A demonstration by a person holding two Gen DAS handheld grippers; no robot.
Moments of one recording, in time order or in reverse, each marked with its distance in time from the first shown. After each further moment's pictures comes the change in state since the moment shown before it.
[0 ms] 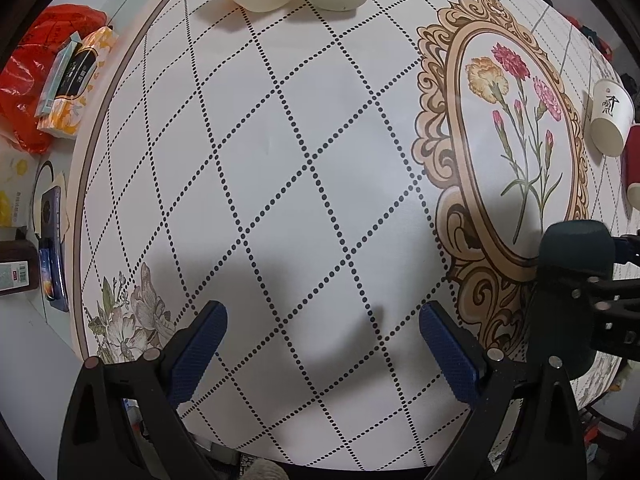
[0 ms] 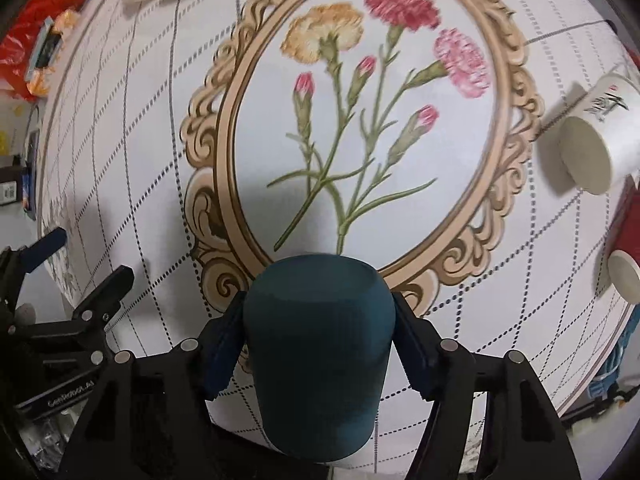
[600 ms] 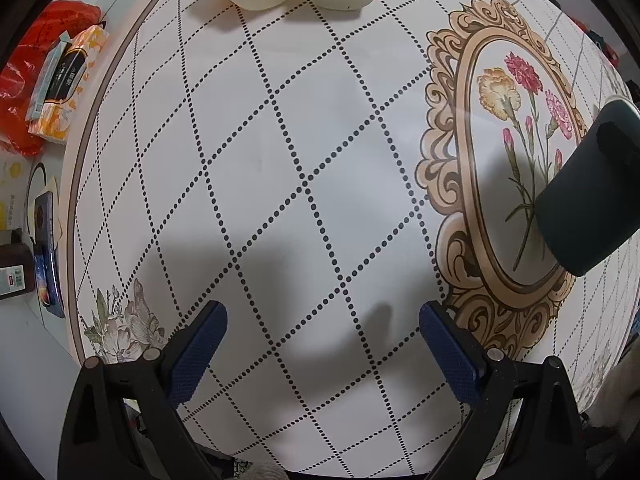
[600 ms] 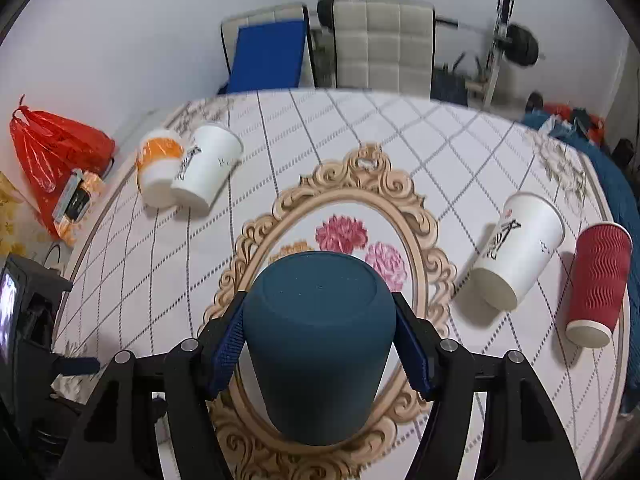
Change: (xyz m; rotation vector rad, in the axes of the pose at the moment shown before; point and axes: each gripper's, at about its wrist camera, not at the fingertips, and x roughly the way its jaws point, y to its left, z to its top) left arm 0.014 0.013 0.040 -0.018 0.035 -0.003; right arm -0.094 0.060 0.002 0.096 -0.755 -0.052
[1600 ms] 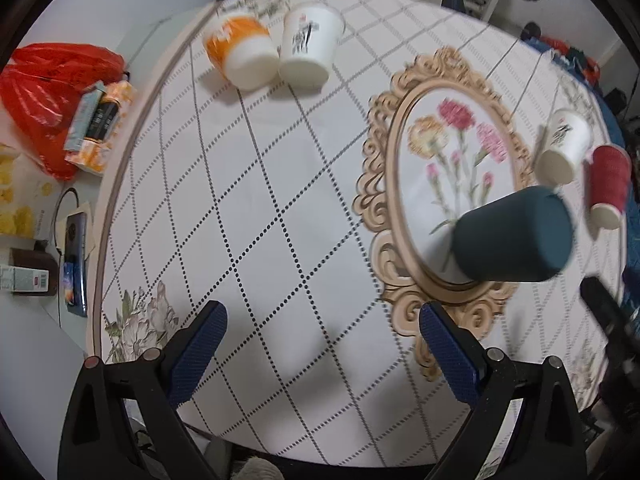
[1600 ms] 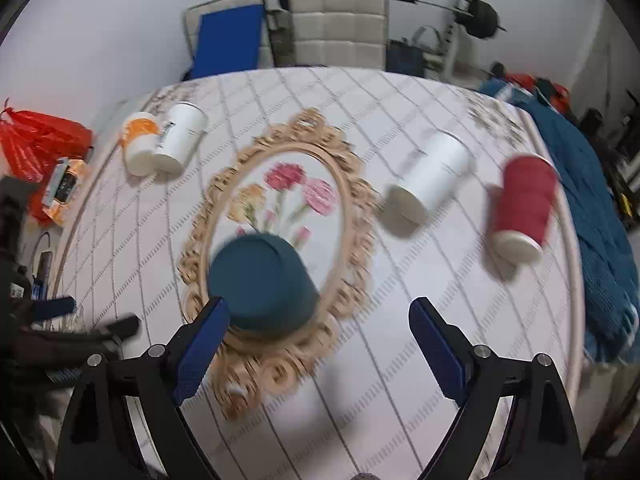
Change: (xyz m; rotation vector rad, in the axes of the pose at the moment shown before) left arm -0.084 -0.048 -0.050 0.013 -0.205 0.007; right arm -0.082 -0.026 -0.043 0.094 0.140 -0.130
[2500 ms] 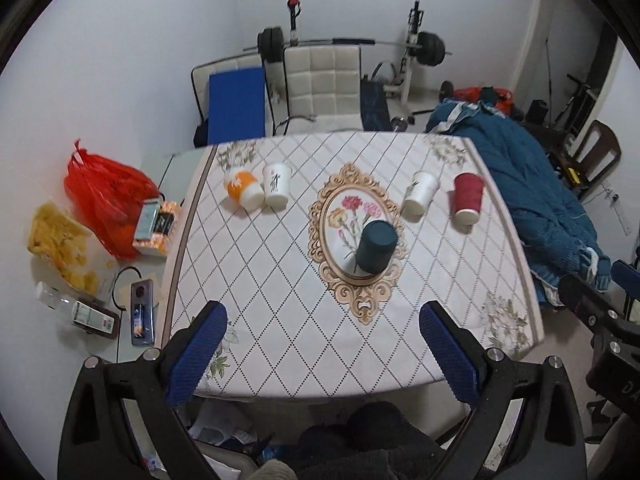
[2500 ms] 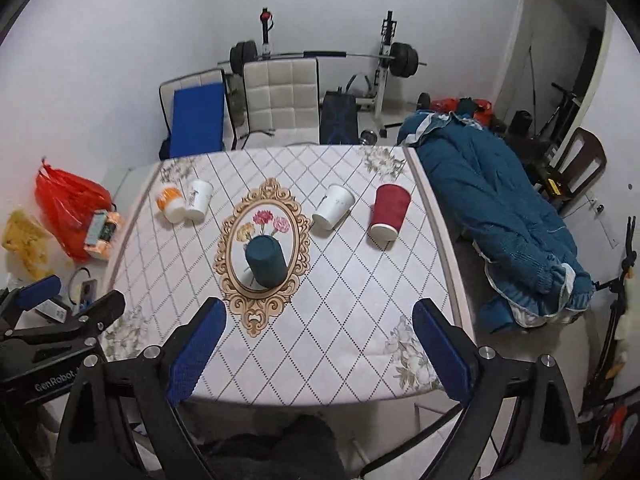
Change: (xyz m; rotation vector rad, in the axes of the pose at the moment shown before) left arm -0.257 0.004 -0.111 0.201 -0.388 -0.105; right arm -0.317 0.008 -0.094 0.140 -0.193 -0.132
